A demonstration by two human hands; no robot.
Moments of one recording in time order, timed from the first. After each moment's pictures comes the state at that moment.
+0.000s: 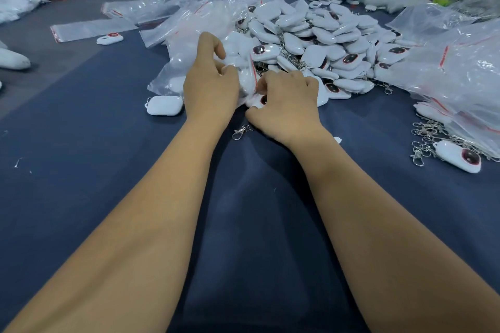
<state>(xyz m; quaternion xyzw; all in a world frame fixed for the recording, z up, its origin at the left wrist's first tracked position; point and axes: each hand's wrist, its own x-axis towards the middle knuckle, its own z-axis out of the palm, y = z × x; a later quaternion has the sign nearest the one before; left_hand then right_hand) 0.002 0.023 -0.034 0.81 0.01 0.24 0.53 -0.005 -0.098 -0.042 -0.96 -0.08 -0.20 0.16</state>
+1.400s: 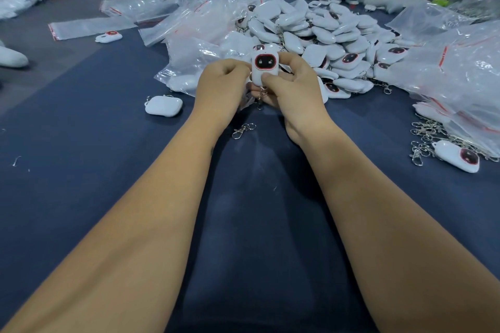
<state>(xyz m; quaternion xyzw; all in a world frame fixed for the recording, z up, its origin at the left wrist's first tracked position) 0.011 0.017 -0.037 0.73 -0.01 0.11 0.68 0.001 -0.099 -0.039 -0.63 -0.04 -0.08 0.77</state>
